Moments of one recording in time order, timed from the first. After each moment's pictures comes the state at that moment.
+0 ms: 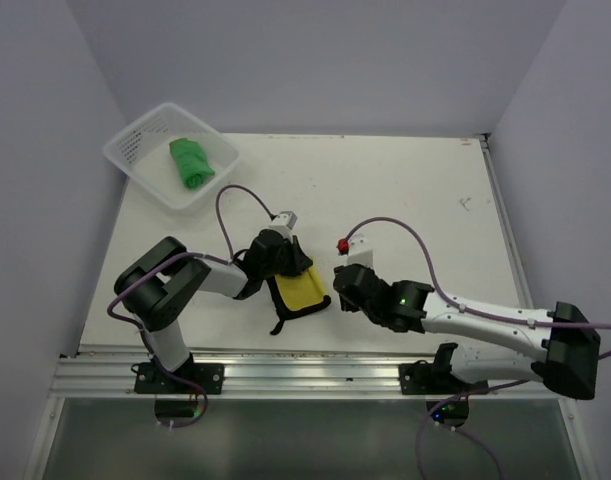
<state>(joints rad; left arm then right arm) -0.69 1.77 0.63 0.60 0.07 -0.62 1.18 1.19 0.77 -0.50 0.58 0.62</state>
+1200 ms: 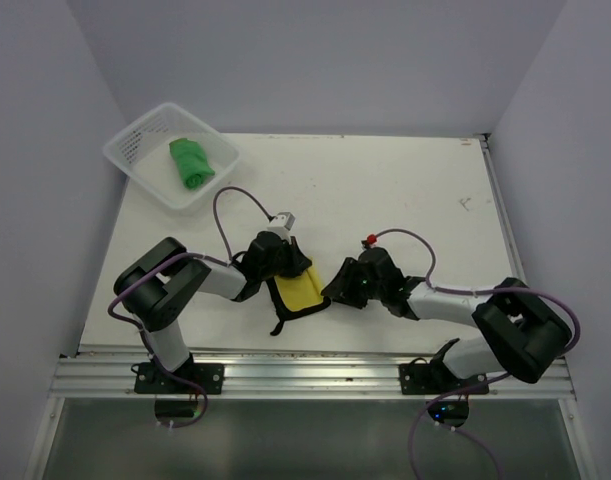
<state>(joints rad) -0.68 1.76 0.60 0.64 0.07 -0.64 0.72 1.38 0.45 0.18 -0.14 1.09</state>
